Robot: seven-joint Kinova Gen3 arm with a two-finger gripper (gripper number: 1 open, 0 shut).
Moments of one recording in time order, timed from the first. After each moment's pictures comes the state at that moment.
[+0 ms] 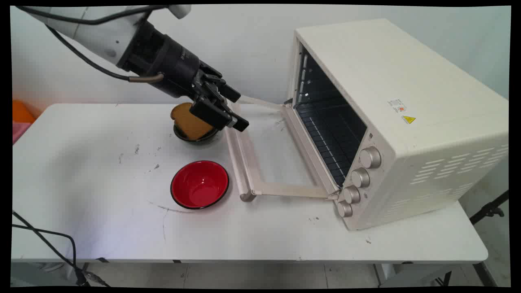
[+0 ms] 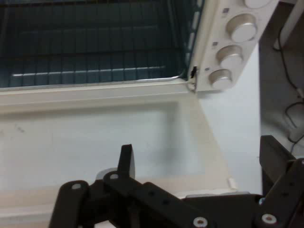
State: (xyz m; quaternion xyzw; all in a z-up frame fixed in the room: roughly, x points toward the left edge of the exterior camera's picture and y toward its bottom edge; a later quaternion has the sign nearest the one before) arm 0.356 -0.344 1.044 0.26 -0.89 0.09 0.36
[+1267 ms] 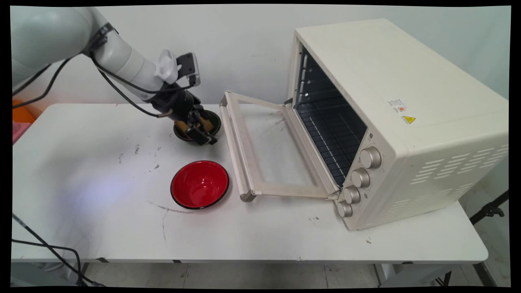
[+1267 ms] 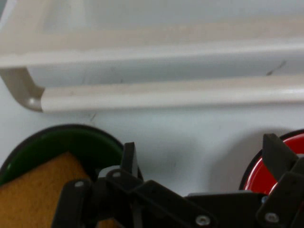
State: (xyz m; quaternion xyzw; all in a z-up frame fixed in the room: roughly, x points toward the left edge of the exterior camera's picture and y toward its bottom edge) arm 0.429 -0.433 0.906 0.28 -0.93 0.14 0.21
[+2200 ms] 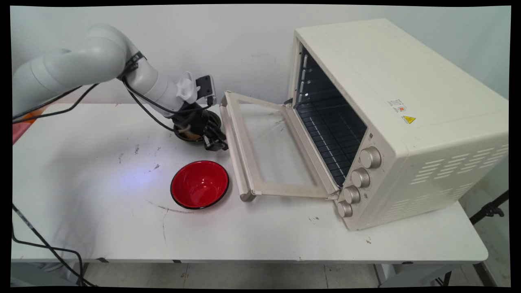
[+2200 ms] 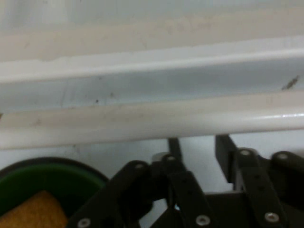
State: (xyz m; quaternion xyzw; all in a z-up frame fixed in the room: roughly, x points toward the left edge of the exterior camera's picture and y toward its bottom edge) arm 0.414 -0.462 0.844 0.26 -0.93 0.13 0.22
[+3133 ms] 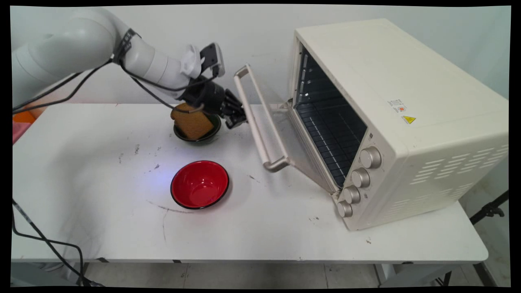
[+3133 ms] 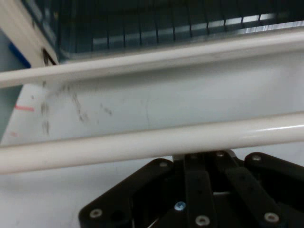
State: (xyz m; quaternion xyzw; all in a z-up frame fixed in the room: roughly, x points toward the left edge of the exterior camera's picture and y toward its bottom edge) arm 0.383 -0.455 0.905 0.23 -0.90 0.16 0.34
